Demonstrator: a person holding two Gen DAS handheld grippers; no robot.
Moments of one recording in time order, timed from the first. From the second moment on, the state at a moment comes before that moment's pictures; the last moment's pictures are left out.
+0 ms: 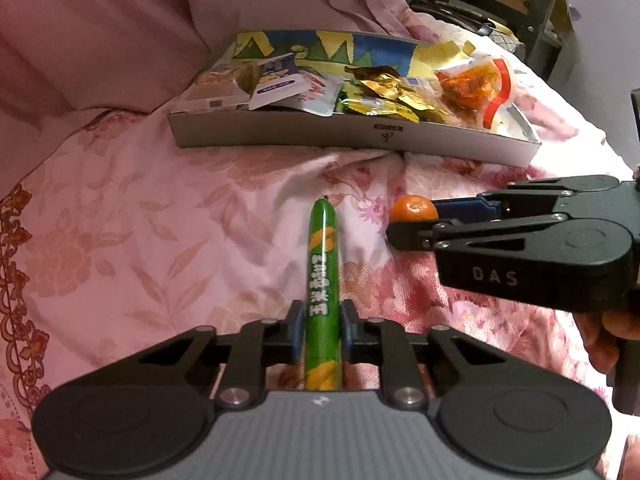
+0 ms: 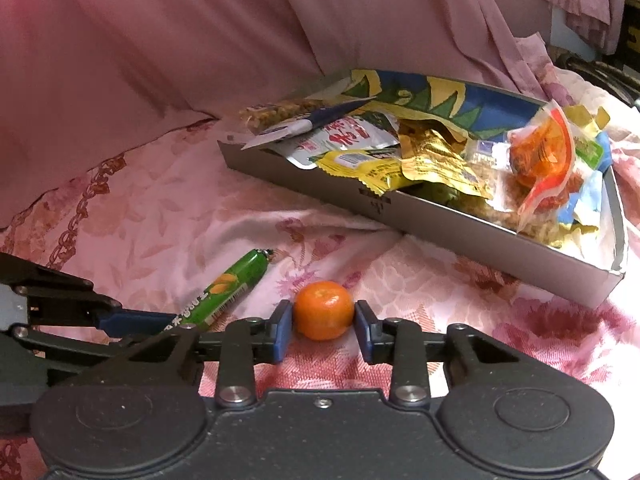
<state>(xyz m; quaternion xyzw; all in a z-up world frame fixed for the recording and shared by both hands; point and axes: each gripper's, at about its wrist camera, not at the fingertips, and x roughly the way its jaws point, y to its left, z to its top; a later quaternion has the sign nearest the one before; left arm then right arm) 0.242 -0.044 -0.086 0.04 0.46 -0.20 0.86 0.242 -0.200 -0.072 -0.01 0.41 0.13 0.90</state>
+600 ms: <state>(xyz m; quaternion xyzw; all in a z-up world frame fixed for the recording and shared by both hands) 0.222 -0.030 -0.056 -0.04 0.44 -0.21 0.87 0.198 -0.208 -0.022 -0.01 0.39 0.10 0.92</state>
